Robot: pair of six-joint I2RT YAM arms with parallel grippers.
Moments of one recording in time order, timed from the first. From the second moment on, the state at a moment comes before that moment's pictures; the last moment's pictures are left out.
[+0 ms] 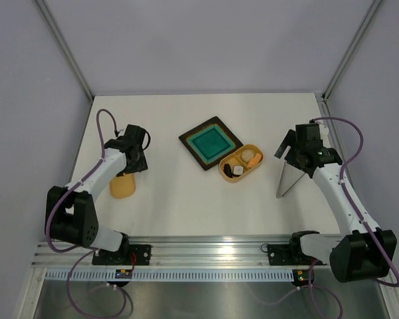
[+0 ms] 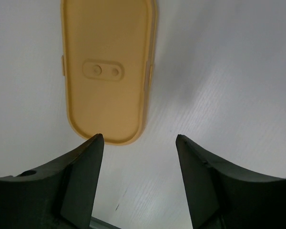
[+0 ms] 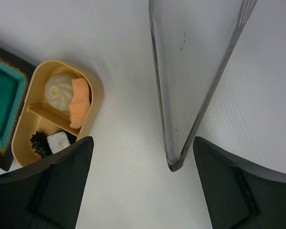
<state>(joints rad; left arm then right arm) -0.25 1.40 1.00 -0.80 -0.40 -0.50 0.11 1.18 0.99 -0.70 0.24 0.57</state>
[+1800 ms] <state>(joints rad) -0.21 1.48 1.00 -0.66 0.08 -0.45 0.13 1.08 1.02 -0.74 0.00 0.61</state>
